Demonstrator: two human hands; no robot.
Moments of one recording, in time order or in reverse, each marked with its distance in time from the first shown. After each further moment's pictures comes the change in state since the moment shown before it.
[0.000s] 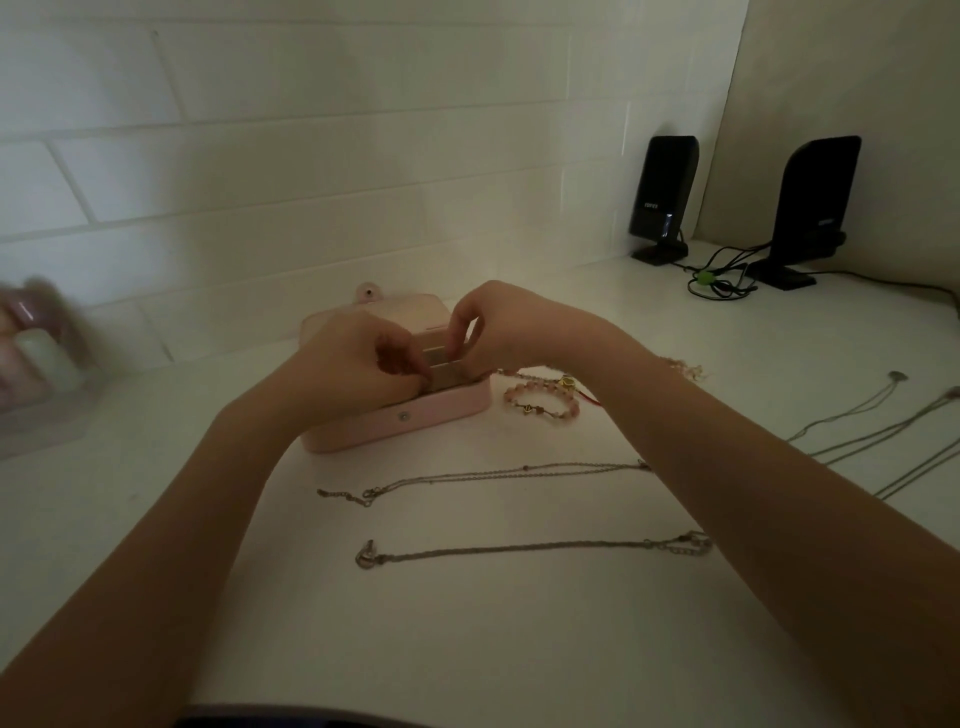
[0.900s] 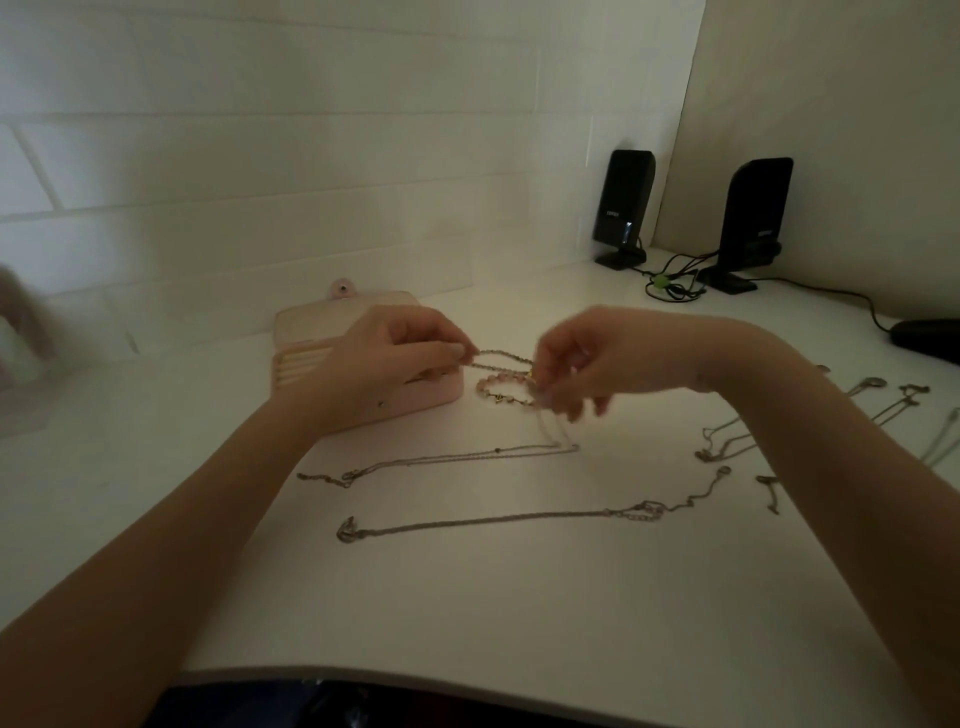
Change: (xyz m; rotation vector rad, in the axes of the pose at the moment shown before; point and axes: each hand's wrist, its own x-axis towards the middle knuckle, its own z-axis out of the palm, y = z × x) left_hand -0.008 0.032 0.019 -0.704 -0.088 0.061; right_hand -0.091 0.041 -0.040 -0.026 -0.204 0.030
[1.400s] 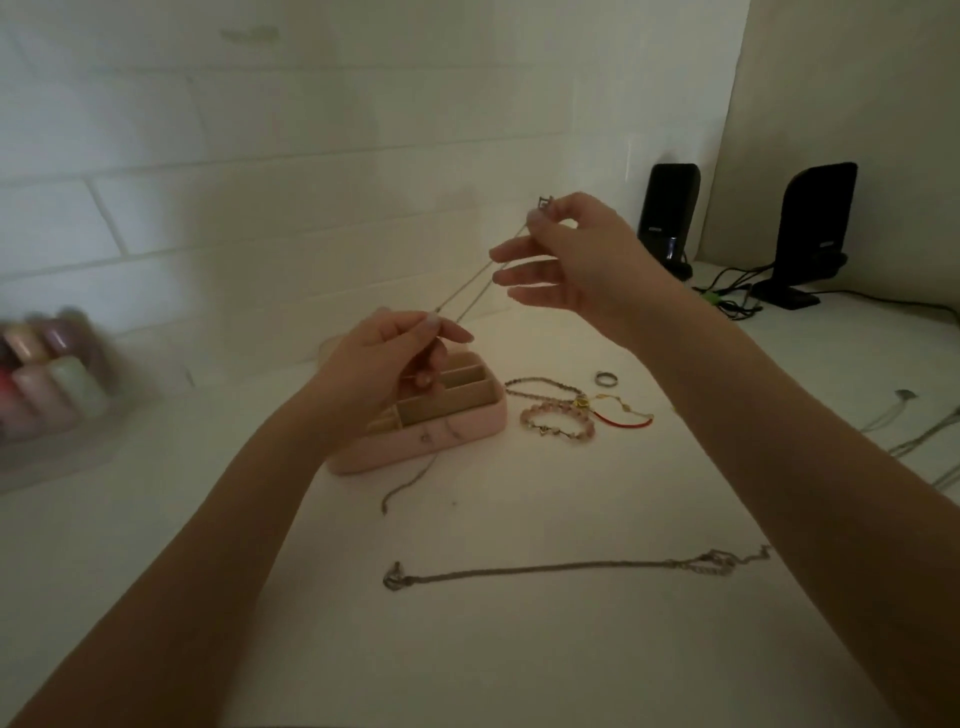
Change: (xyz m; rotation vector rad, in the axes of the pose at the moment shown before) left_hand 0.011 -0.005 -0.028 -0.236 0.162 -0.101; right_hand 0.066 -0.051 -0.019 1.036 0.573 -0.247
